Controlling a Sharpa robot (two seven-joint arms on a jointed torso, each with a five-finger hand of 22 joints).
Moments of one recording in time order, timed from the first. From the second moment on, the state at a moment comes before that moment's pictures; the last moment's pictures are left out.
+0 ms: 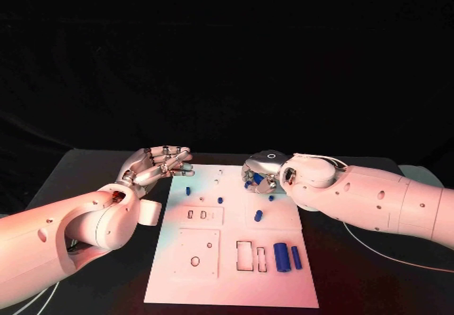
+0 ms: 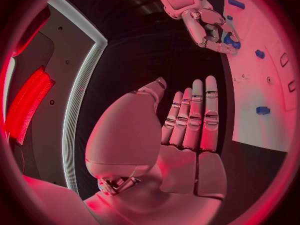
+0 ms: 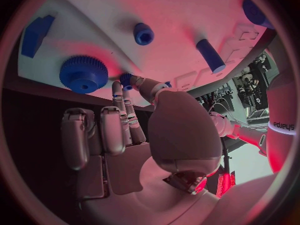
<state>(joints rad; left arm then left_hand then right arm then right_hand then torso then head) 1.19 -0.92 0.00 1.64 -0.08 -0.37 0.44 1.44 -0.15 0.34 0.20 0.07 0.83 0.21 0.29 0.17 1.00 0.16 0.17 0.07 1.05 0.11 0.35 0.29 0.17 1.04 0.20 0.33 0.10 1.30 -0.65 -0.12 1.31 -1.71 -0.20 -0.05 1.25 -0.21 0.58 0.02 0.19 0.97 0.16 0.26 0.29 1.18 0.09 0.07 0.16 1.46 0.01 1.39 1.23 0.05 1.46 0.12 1.47 1.31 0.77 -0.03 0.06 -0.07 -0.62</state>
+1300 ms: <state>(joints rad) 1.19 -0.92 0.00 1.64 -0.07 -0.37 0.43 1.44 -0.15 0.34 0.20 0.07 0.83 0.21 0.29 0.17 1.00 0.16 0.17 0.07 1.05 0.11 0.35 0.29 0.17 1.04 0.20 0.33 0.10 1.31 -0.57 -0.11 1.27 -1.72 -0.42 -0.09 1.28 -0.16 0.63 -0.01 0.17 1.03 0.13 0.33 0.33 1.26 0.07 0.08 0.18 1.47 -0.01 1.41 1.24 0.03 1.46 0.10 1.51 1.31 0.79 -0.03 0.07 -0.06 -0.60</state>
